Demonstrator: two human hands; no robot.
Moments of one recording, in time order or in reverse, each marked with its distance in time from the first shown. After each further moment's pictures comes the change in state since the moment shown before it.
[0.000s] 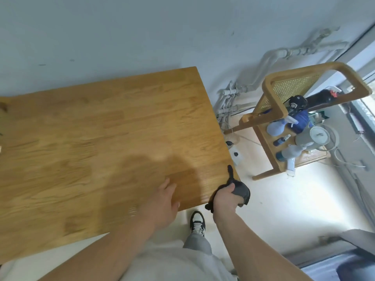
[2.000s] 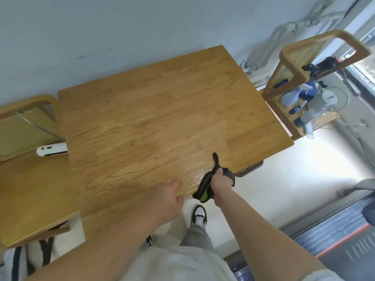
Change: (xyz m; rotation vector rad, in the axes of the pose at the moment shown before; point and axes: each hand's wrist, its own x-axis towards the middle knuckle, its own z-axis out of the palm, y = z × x) left_hand -0.103 -0.246 -0.038 0.030 0.048 0.209; right_hand -0.198 0.133 0.121 -0.026 -0.286 -0.065
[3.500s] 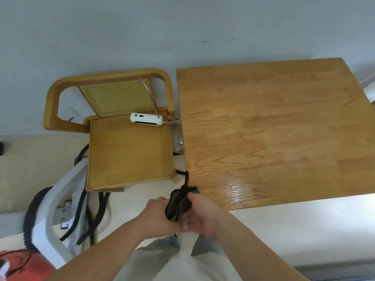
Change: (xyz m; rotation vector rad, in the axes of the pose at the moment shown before) left_hand -0.183 -0.283 -0.055 -0.516 -0.136 -0.326; right_hand -0.251 0.099 0.264 -0.337 -0.747 0.343
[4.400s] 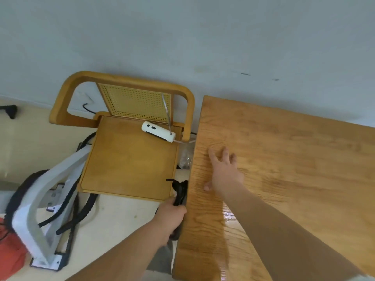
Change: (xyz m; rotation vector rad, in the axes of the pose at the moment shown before) left_hand 0.097 0.098 -0.066 -0.927 0.252 -0.423; right_hand 0.036 -0.261 -0.018 -1.733 0.663 -0.443
